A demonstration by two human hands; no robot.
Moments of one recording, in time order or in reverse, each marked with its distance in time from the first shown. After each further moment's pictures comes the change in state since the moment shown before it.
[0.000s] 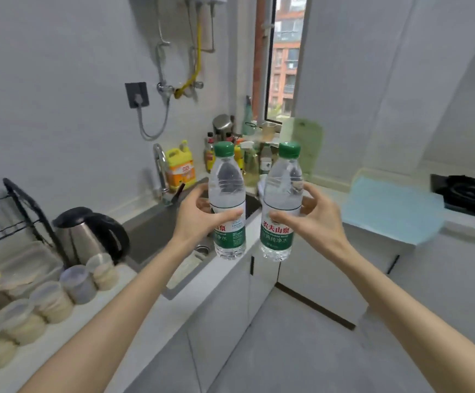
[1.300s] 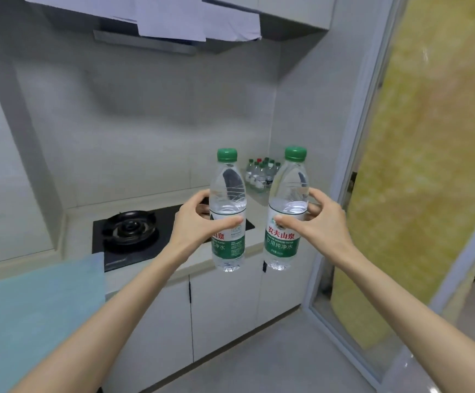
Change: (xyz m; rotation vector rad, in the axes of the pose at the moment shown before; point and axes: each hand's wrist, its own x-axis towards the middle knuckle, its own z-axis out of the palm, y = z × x) left_hand 0.053 0.261 0.891 -0.404 -1.021 0.304; right_hand -0.023 0.236 -0.749 -0.432 0.965 0.322
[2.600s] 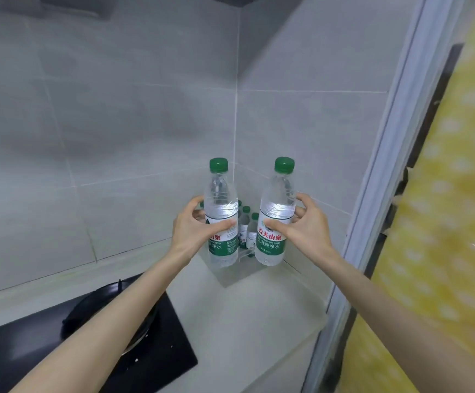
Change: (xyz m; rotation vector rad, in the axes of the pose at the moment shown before) left_hand 0.590 -0.167 0.299 0.017 0.049 -0.039; right_hand 0.582 0.327 -0.044 -0.012 0.117 0.111
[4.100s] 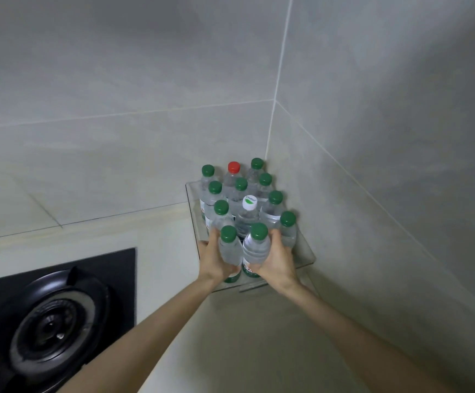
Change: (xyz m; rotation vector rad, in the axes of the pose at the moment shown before) left_hand 0.180 -0.272 0.183 0.339 -0.019 -0.519; right_hand 0.221 0.306 0.159 -0.233 -0.516 0.191
